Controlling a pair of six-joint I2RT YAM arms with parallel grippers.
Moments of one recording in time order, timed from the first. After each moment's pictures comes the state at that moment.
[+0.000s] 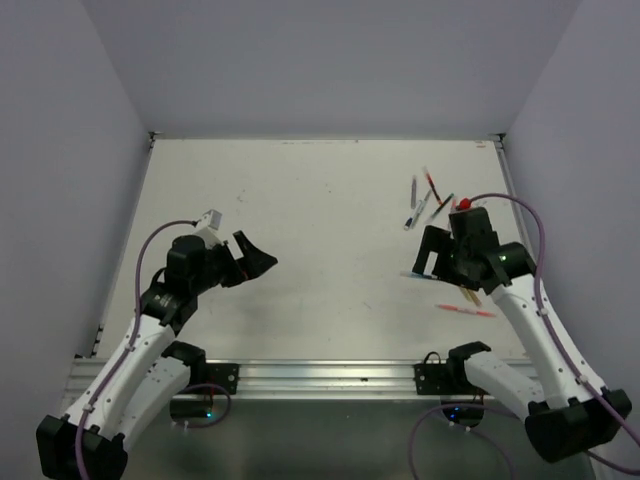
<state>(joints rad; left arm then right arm) -0.30 0.73 0.53 -0.33 0.31 -0.74 0.28 0.91 0.99 -1.08 0.09 0.56</state>
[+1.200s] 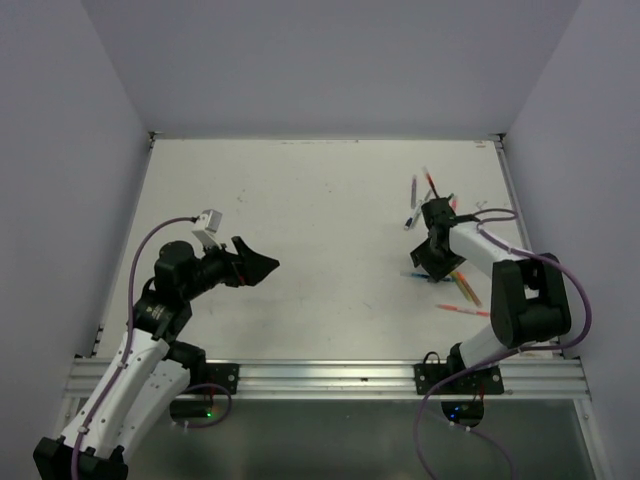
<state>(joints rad) -0.30 0.59 0.52 -0.27 0.44 -0.62 0.18 1.56 0.91 -0.72 0.23 1.11</state>
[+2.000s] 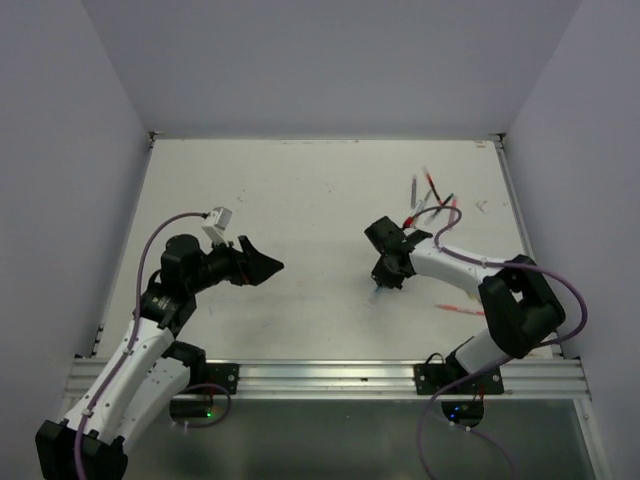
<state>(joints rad) -0.30 0.66 0.54 -0.26 0.48 -0.59 0.54 1.57 0.88 -0.68 0.27 1.18</state>
